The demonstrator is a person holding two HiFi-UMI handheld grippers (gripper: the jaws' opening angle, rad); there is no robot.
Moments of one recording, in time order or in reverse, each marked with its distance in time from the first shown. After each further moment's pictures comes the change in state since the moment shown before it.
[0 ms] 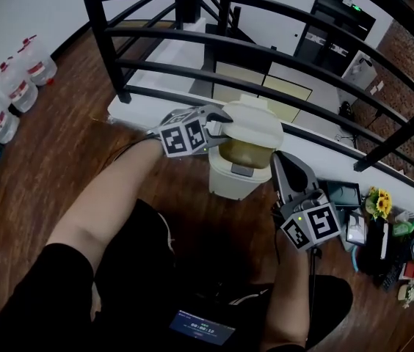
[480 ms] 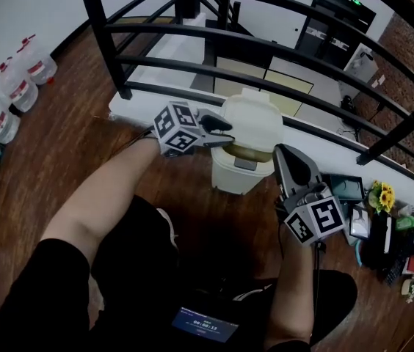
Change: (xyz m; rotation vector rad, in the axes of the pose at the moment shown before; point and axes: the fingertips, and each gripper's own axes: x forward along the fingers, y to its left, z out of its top) left arm -0.004 -0.023 -0.002 -0.466 -0.203 -0.246; right arm 0.002 0.001 -0.001 0.003 0.004 0.001
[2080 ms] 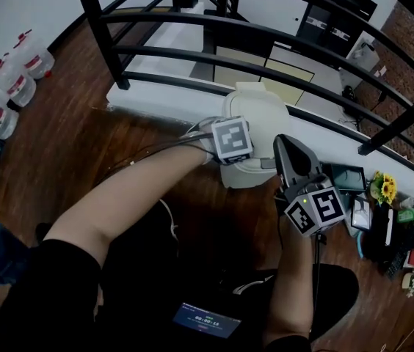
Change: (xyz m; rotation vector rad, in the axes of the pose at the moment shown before) left arm 0.090 -0.034 -0.033 0.139 0.545 0.106; right arm -0.005 -0.015 -0.025 0.059 0.024 -0.031
